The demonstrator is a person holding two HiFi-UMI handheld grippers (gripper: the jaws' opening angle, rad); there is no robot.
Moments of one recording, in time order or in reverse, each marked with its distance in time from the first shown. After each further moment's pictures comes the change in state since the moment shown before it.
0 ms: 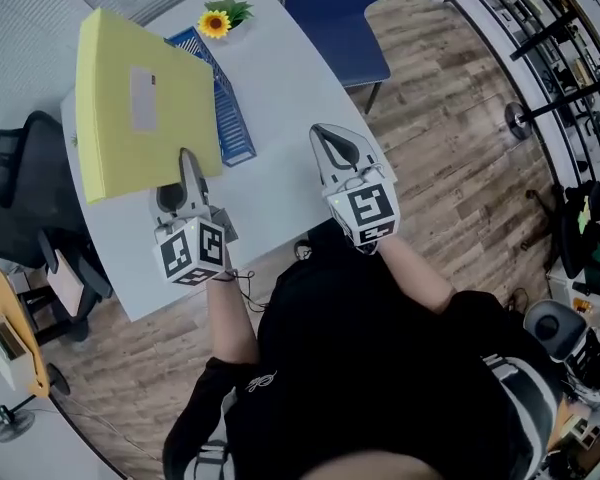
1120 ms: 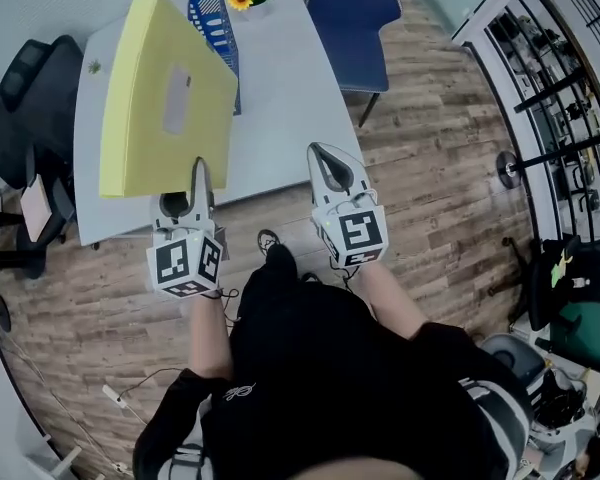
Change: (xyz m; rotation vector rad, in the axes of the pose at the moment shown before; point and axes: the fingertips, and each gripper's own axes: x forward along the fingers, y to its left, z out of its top) left arm -0.186 -0.101 -0.010 0.047 0.038 0.033; right arm -0.161 0.037 -0.003 -0.008 -0.065 0.105
